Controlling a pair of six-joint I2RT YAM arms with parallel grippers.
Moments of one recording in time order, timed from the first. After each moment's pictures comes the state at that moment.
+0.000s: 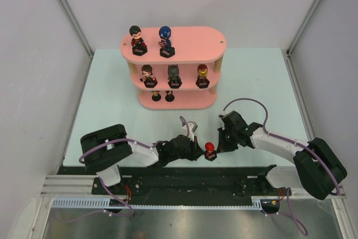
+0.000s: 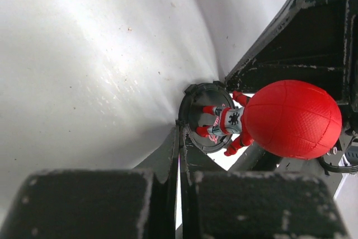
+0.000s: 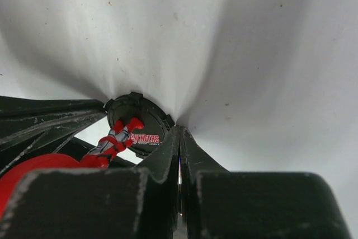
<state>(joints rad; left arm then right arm) -1.17 1.67 0.49 0.63 -0.13 -0.82 0.64 1.27 0.55 -0.39 -0.20 0.57</state>
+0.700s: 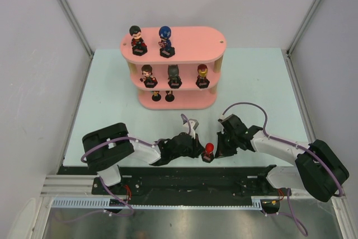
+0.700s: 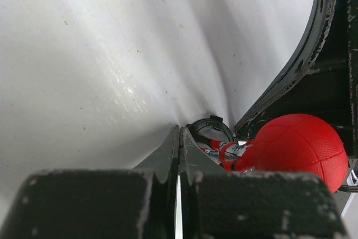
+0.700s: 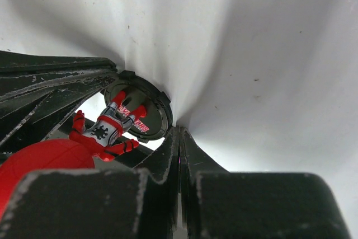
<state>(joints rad) -1.15 1.69 0.53 0.59 -0.15 -0.80 0.68 1.24 0.51 -0.39 -0.26 0.64</state>
